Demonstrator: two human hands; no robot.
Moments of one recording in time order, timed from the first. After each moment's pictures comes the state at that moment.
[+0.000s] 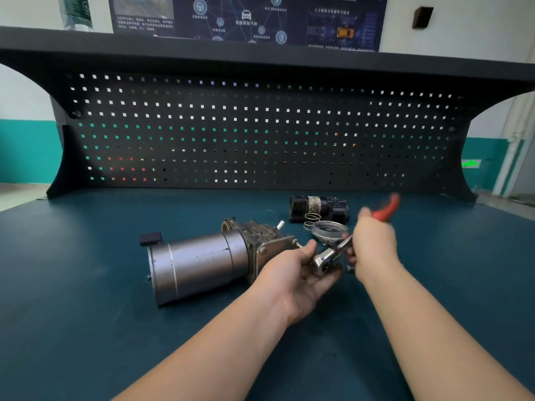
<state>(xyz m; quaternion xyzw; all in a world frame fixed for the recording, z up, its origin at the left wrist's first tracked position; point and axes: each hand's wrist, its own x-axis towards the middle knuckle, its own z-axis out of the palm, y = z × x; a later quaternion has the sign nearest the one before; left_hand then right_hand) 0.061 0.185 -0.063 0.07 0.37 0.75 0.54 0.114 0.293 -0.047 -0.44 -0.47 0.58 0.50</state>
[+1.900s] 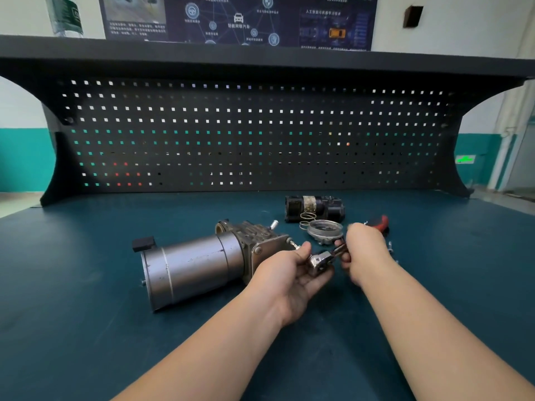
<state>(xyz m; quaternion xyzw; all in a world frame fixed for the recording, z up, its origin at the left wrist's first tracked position) 0.060 0.186 -0.066 0.09 0.40 0.75 0.52 0.115 0.299 -0.052 -0.42 -0.48 0.62 0.46</state>
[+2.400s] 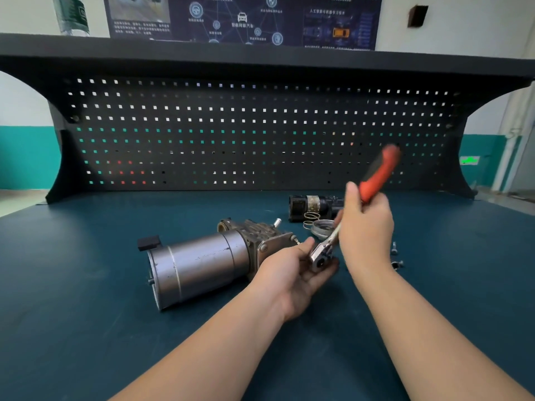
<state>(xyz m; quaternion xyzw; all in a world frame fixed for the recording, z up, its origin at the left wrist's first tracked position) 0.055 0.187 -0.066 0.11 0.37 0.76 0.53 0.109 0.283 -0.047 -0.32 -0.61 0.38 0.62</state>
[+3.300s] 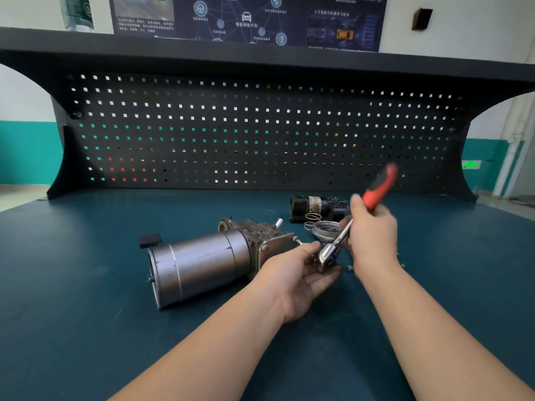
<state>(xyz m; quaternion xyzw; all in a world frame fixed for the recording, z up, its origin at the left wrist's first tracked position) 0.055 0.188 -0.067 0.13 0.41 0.73 0.54 0.112 0.289 -0.048 -0.32 -0.54 0.53 0.57</state>
